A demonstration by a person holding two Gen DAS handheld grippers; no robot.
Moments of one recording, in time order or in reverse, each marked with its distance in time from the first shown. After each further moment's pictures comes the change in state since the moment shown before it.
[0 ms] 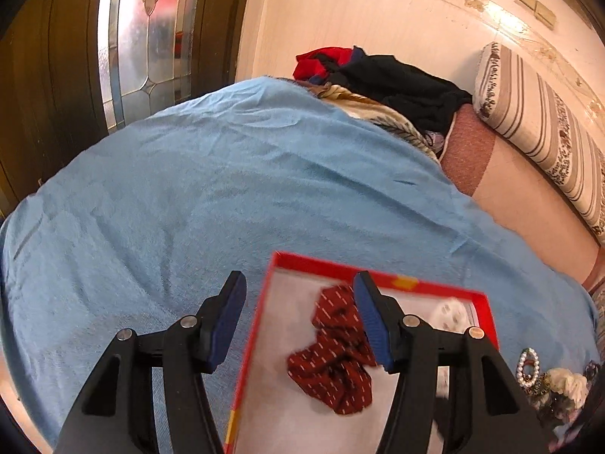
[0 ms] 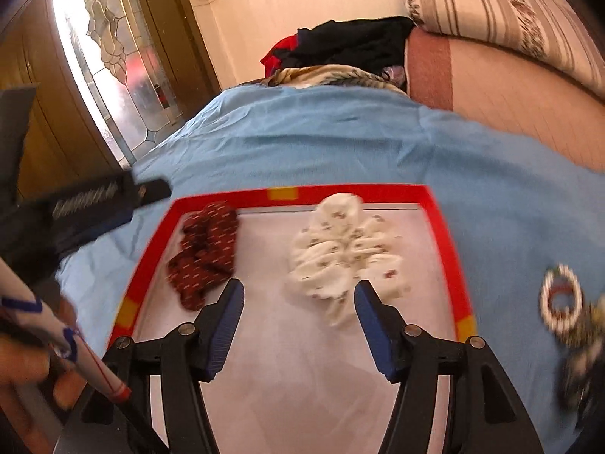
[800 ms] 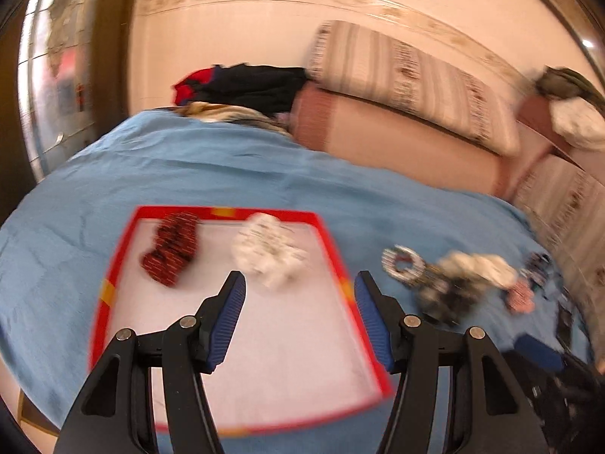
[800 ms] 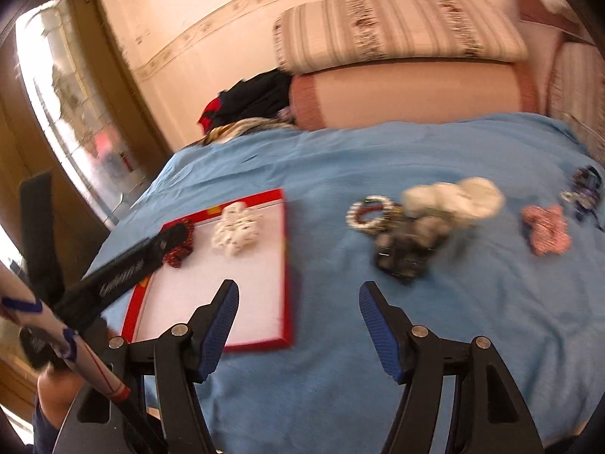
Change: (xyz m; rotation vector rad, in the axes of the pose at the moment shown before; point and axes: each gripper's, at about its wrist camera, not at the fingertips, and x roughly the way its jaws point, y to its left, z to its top) left arm -0.136 -0.129 -0.128 0.303 -0.049 -0.301; right arm -0.215 -0.097 -0.093 0.236 -0.148 -0.127
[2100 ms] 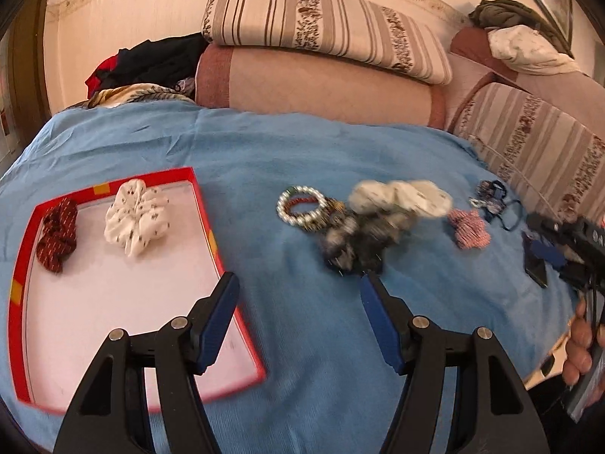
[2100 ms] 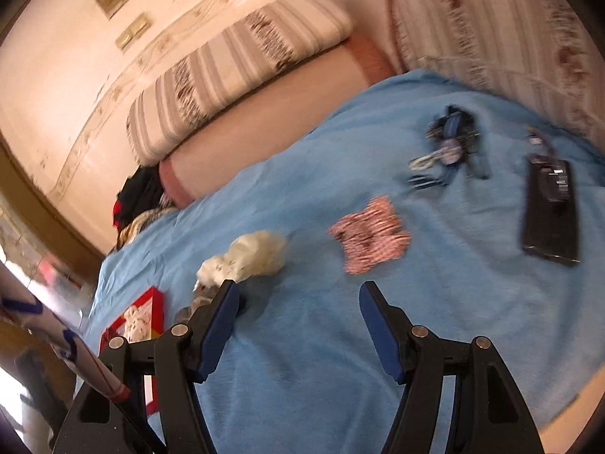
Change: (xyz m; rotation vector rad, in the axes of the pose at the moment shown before) left arm 0.056 -0.087 -0.024 0.154 0.151 -0.165; right arm -0.052 -0.206 0.025 0.387 -0.098 -0.140
